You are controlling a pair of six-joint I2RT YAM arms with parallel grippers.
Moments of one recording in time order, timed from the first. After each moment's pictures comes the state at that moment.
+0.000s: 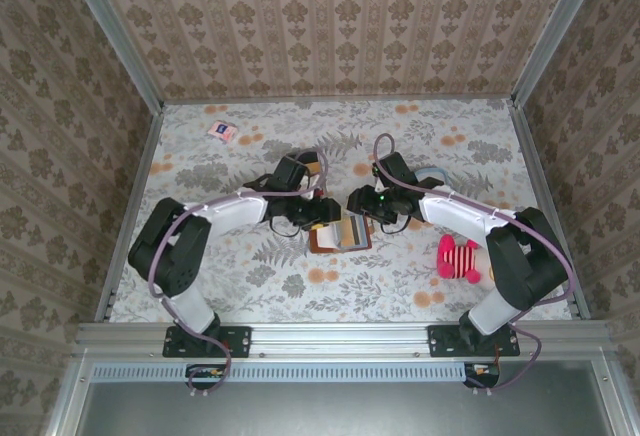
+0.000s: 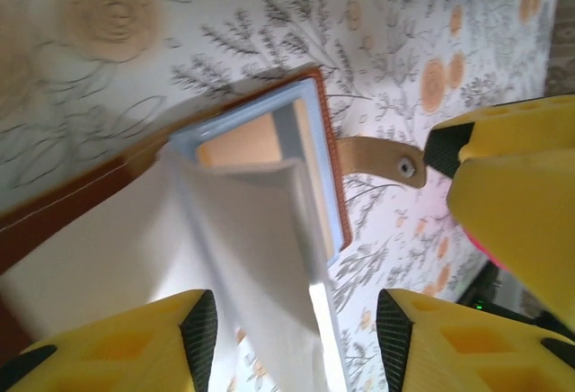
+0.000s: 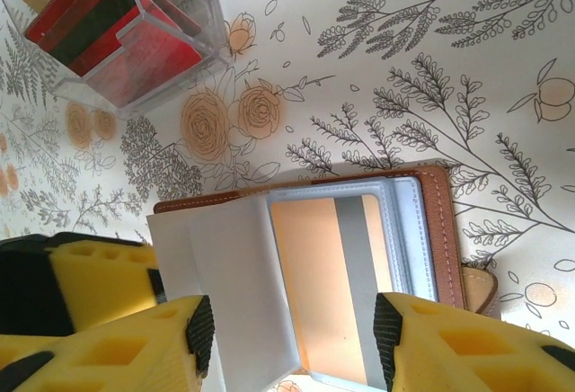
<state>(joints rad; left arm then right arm) -0.64 1.68 0.97 -0.27 0.59 -0.67 0.50 1.59 0.97 -0.35 -0.27 0.80</state>
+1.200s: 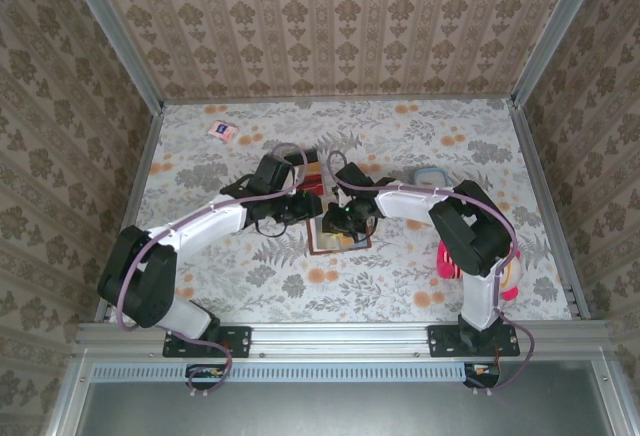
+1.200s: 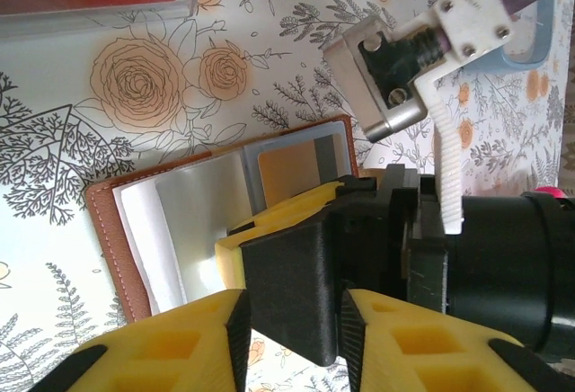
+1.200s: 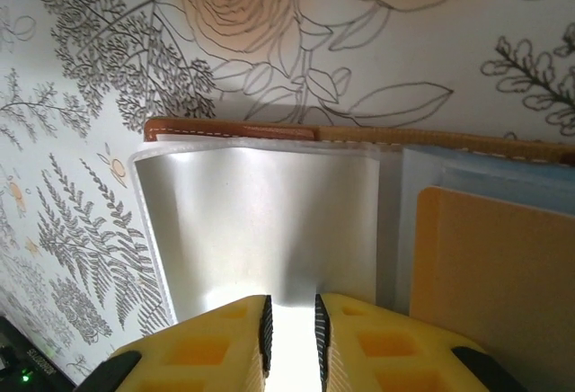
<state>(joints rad) -0.62 1.48 0.92 -0.34 0.41 -0.74 0.64 1.92 1.17 -0.38 -0.40 0.73</state>
